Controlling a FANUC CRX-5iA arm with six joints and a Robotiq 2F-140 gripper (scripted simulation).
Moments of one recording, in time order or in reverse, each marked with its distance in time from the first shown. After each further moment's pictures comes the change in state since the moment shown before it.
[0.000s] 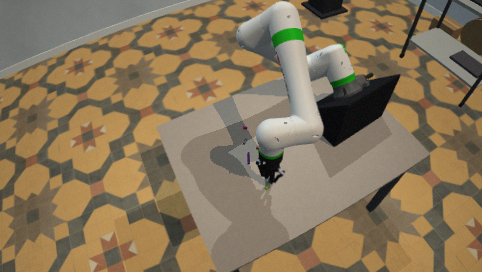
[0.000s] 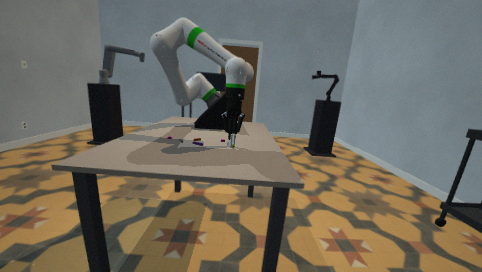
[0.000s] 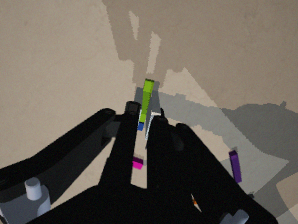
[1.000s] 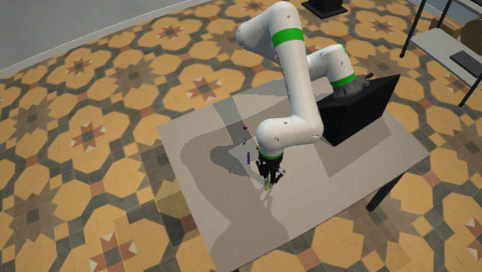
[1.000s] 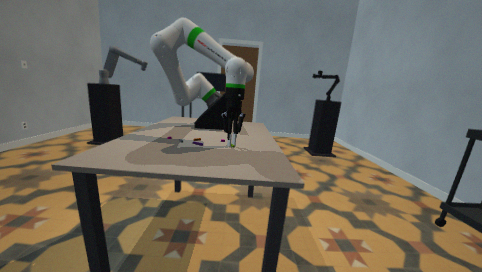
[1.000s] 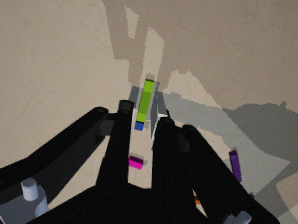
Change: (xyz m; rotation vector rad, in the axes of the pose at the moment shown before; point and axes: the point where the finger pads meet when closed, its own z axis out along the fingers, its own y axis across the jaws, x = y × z) arm 0.000 0.000 0.000 0.000 0.000 0.000
